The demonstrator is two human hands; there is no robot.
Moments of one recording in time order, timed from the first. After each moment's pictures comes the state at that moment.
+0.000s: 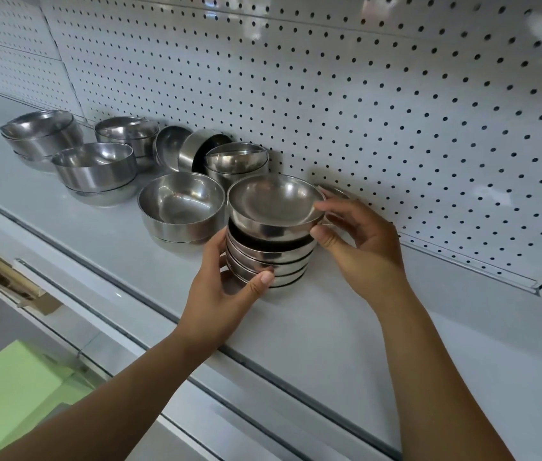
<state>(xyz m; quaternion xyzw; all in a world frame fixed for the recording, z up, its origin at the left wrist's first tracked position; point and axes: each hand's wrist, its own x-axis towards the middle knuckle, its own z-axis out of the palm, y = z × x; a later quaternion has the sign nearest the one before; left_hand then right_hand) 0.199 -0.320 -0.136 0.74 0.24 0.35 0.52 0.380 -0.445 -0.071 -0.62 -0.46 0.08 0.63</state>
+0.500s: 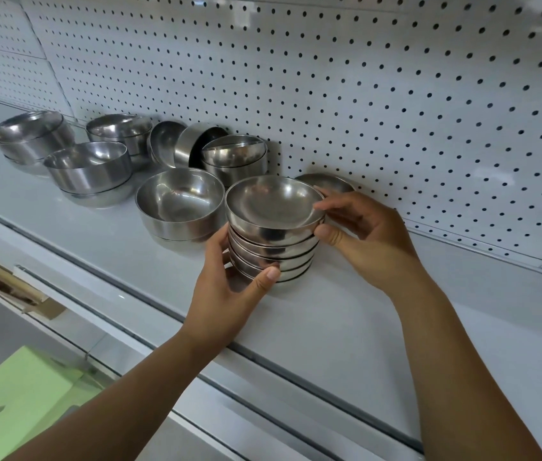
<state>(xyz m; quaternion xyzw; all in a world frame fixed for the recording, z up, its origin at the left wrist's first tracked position) 0.198 -0.317 -0.136 0.75 0.24 0.34 0.52 0.384 -0.450 -0.068 -0.63 -0.47 0.15 0.60</state>
